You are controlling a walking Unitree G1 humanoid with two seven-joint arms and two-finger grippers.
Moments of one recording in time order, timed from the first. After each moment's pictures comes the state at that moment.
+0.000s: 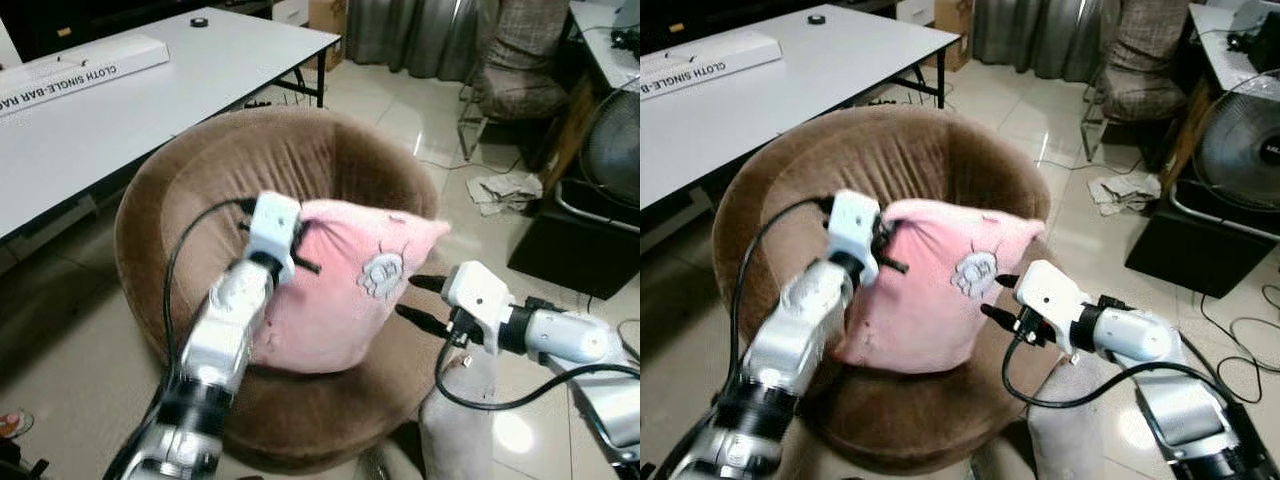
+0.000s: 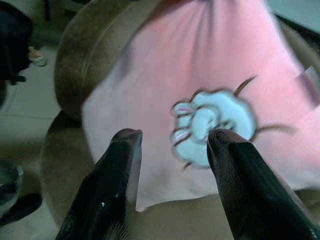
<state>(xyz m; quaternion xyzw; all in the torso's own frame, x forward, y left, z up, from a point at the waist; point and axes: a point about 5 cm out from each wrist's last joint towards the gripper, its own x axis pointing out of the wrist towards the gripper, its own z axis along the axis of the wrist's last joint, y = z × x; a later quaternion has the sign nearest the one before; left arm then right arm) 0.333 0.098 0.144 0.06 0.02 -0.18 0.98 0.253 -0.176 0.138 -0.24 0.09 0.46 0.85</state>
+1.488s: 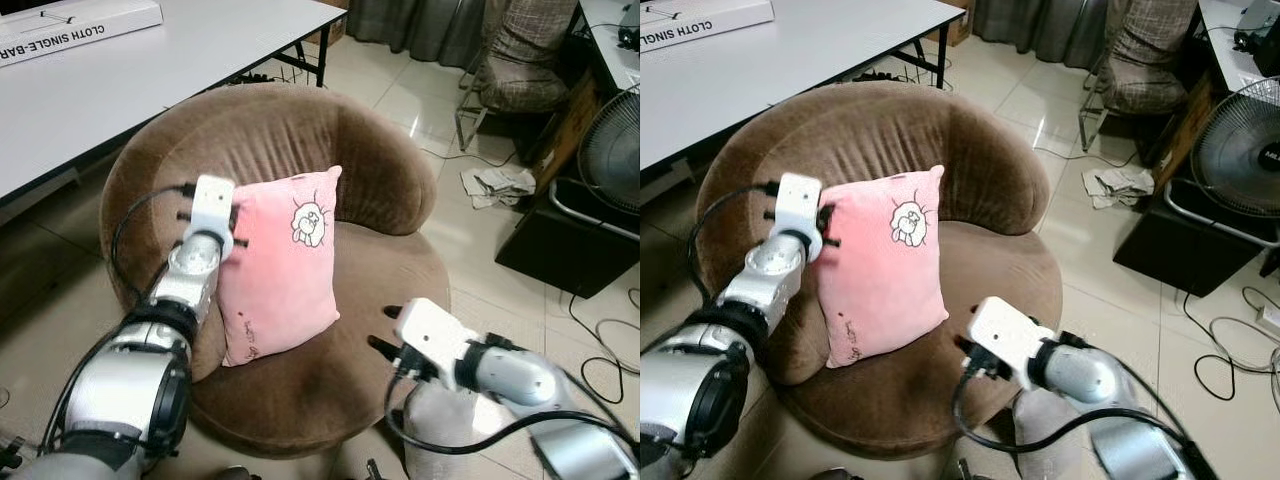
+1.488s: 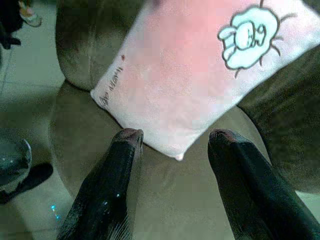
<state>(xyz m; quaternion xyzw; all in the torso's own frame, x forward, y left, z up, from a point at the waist) 0.387 0.183 0.128 0.13 0.08 0.00 0.99 0.227 -0.126 0.113 -0.26 0.12 0.42 0.86</state>
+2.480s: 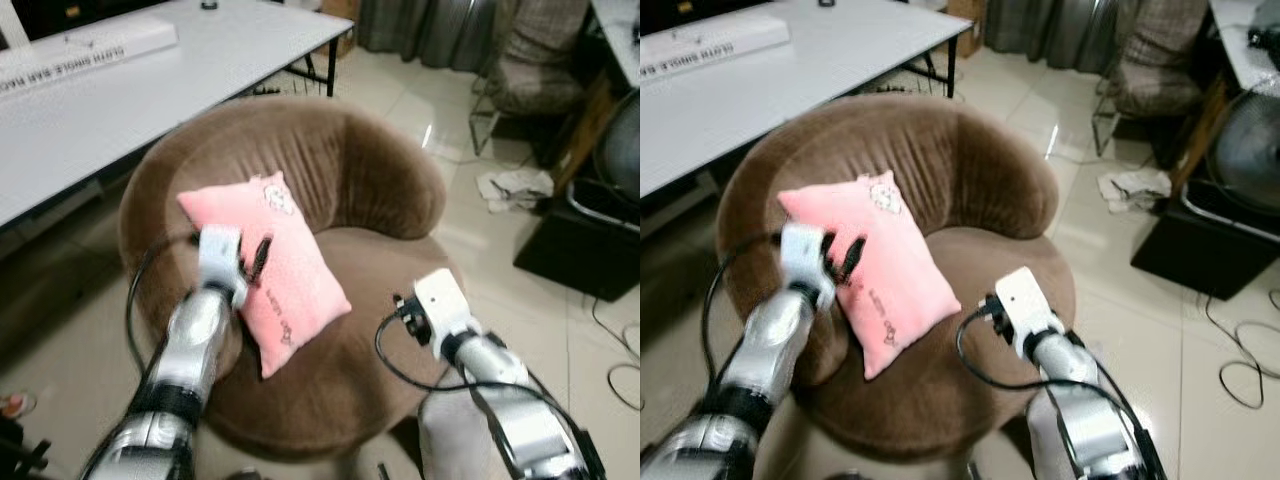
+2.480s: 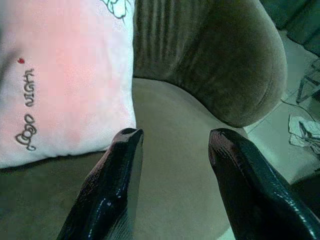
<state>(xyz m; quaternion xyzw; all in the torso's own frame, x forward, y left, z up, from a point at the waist) 0.322 0.168 0.077 0.02 0.02 -0.10 0.99 0.264 -0.140 0.077 -0.16 0.15 0.17 0.96</state>
